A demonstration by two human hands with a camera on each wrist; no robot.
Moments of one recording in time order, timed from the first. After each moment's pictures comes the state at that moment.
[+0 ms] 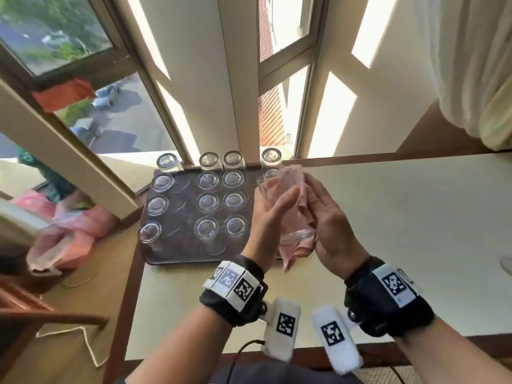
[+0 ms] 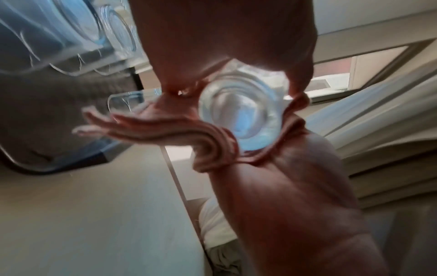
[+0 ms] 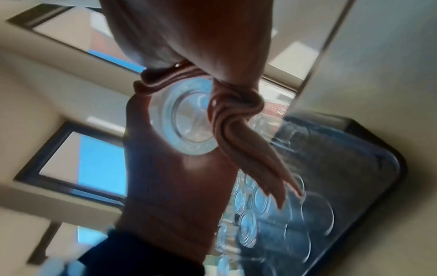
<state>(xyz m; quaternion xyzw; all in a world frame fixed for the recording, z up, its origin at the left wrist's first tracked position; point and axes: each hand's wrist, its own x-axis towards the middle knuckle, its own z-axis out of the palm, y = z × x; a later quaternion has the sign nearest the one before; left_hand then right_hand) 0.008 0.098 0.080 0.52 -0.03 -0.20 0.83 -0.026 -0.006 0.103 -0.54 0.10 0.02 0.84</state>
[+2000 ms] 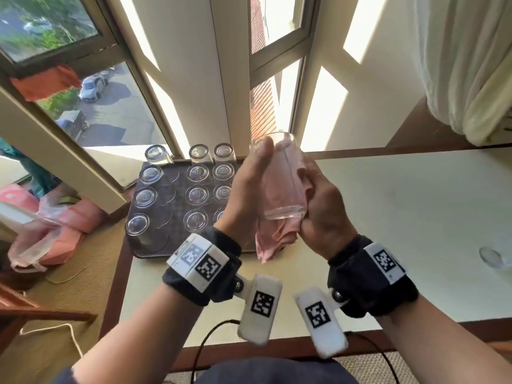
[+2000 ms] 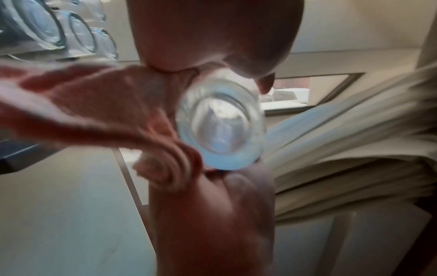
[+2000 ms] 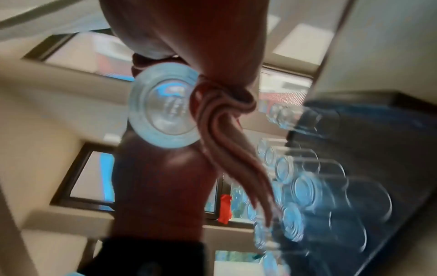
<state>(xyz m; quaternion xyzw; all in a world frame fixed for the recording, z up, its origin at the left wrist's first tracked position) 0.014 0.107 0.143 0.52 -0.04 -0.22 0.83 -0.021 0.003 0.137 -0.48 0.11 0.00 0.87</state>
